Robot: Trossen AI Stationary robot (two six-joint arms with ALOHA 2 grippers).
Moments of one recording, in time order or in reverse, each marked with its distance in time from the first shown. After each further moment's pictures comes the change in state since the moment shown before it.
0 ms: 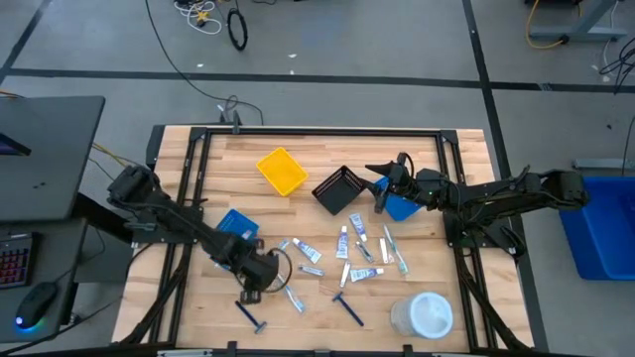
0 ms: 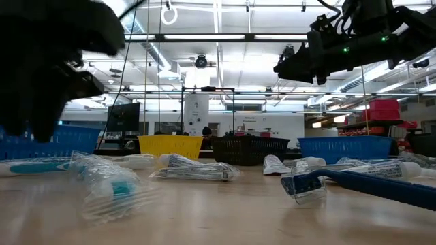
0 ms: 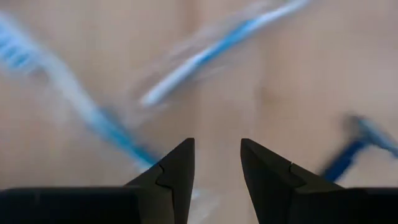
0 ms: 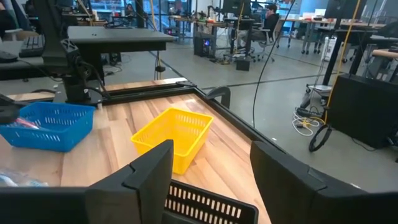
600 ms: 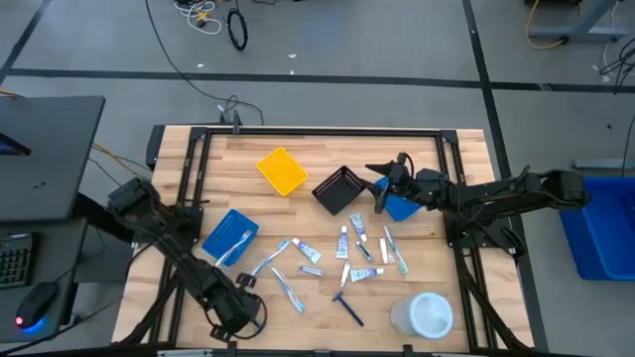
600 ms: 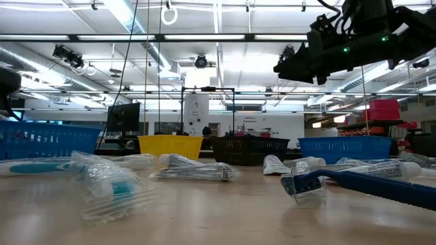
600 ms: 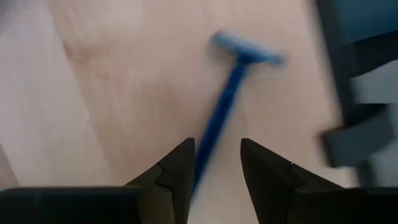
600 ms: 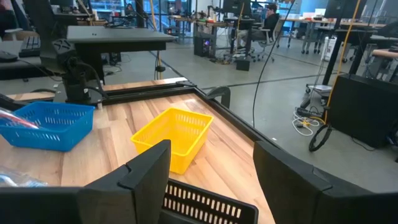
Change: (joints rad) left arm -0.295 0.107 -0.011 0.152 -0.019 0.023; right arm 0.000 0.000 0.000 -0.002 0.000 0.000
